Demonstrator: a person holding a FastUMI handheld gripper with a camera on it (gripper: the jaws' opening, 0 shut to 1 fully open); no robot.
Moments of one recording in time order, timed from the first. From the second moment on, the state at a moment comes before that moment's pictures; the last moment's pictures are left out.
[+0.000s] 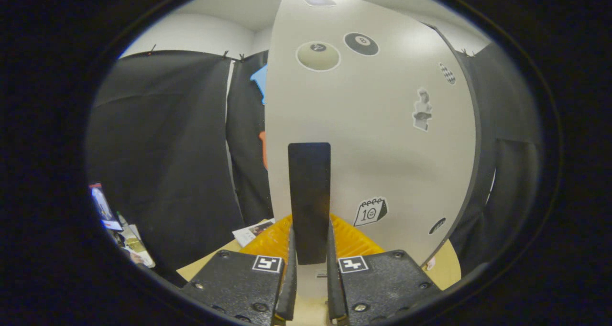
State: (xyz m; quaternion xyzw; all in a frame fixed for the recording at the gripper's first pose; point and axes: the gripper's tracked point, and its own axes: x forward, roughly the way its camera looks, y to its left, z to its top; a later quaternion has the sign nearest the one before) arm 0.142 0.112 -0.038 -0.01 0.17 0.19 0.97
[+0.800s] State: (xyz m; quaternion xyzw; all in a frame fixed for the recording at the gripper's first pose) arm 0.016 -0.054 -0.005 0.00 0.15 0.16 0.98
